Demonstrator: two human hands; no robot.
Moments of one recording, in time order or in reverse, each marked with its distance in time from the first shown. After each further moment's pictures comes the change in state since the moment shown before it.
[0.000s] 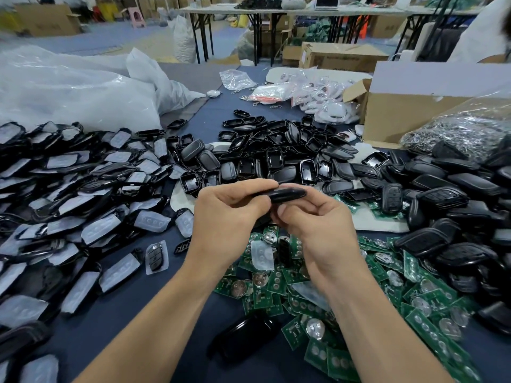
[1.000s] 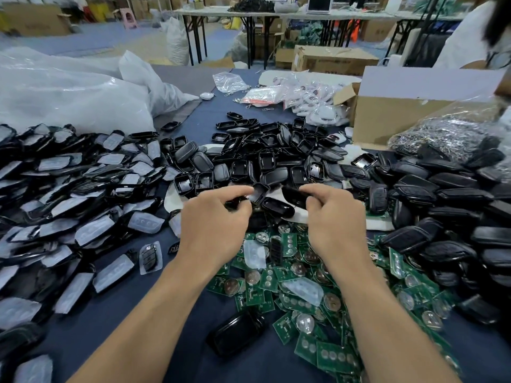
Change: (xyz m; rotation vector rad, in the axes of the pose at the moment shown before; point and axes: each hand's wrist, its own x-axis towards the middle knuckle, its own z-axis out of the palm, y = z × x) left_hand 0.003 -0.013 -0.009 0.746 0.073 -0.017; right_hand 0.025 -0.002 -0.038 -1.063 0.273 -0.257
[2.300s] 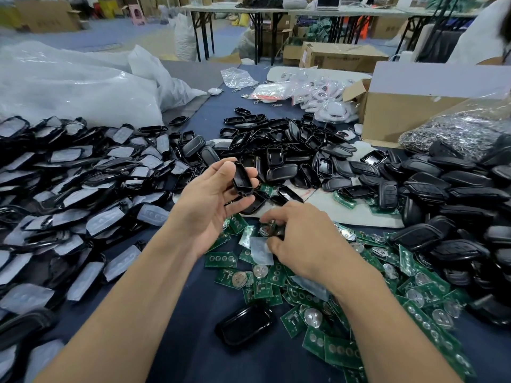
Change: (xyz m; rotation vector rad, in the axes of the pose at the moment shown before) left_hand 0.024 -0.010 -0.020 -1.190 -0.325 -0.371; right_hand -0.029 -0.043 0.001 -0.321 -0.583 -0.161
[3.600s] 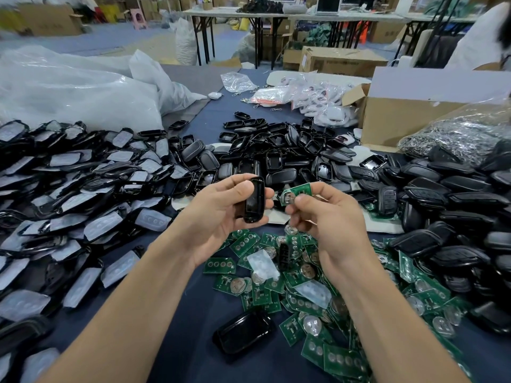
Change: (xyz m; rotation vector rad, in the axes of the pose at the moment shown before) left_hand -0.002 -0.003 0.002 0.078 -0.147 -0.112; right_hand 0.004 0.012 -0.011 1.279 0.304 0.149
